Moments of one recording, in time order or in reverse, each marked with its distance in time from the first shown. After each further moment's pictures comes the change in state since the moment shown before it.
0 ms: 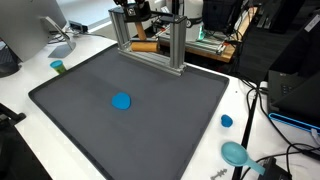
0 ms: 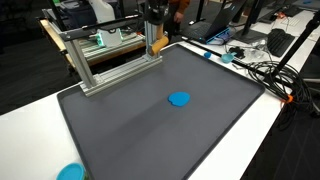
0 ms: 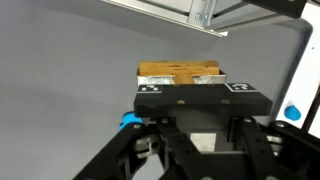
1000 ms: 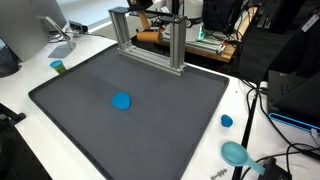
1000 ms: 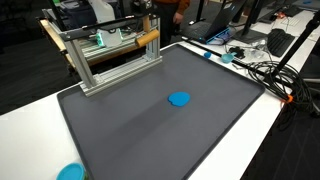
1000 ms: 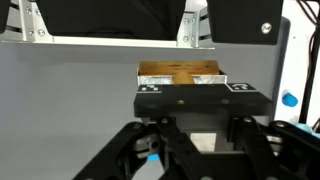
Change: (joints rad) arm -0.034 -0.145 -0.067 -0.117 0.066 -0.057 0.102
